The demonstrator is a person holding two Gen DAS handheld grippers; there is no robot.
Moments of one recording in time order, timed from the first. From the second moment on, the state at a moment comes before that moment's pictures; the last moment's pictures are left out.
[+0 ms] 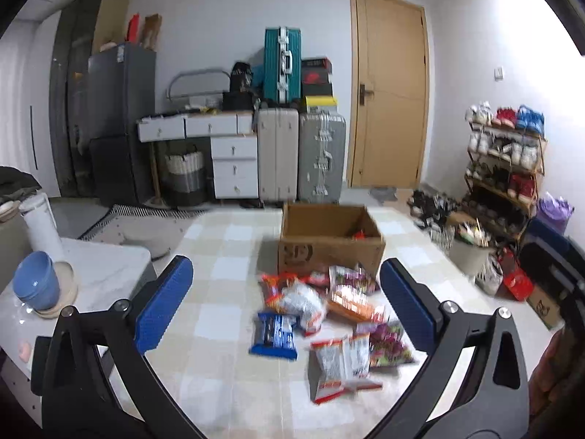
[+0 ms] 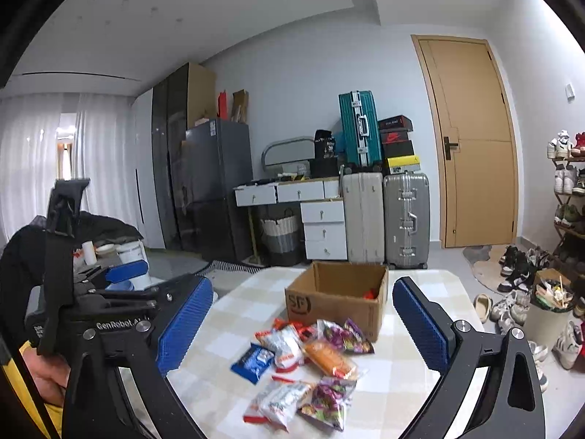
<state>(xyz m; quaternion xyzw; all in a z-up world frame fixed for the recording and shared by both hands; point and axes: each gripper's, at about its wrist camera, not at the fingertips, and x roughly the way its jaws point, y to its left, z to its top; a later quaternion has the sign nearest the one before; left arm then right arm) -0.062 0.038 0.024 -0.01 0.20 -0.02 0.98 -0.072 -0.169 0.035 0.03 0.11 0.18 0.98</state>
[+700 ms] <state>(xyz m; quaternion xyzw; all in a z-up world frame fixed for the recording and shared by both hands) 0.022 -0.004 -0.123 -0.01 0.37 -0.07 0.93 -0.029 -0.171 -0.050 0.01 0.20 0.15 0.97</state>
